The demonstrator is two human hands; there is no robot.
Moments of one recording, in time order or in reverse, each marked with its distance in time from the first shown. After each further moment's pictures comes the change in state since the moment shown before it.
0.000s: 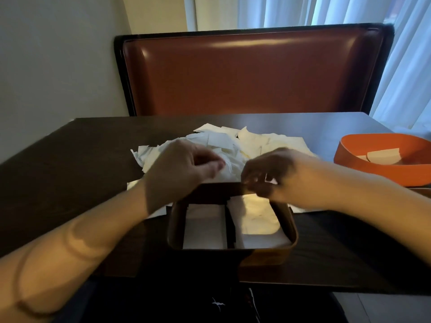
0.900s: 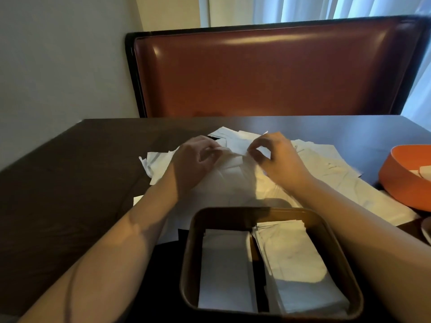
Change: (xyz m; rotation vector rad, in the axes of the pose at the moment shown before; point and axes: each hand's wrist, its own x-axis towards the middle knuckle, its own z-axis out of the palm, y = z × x) left_hand 0.086 -0.138 0.020 0.130 0.245 0.073; right_hand 0.115 0.099 0.085 0.155 0.489 0.348
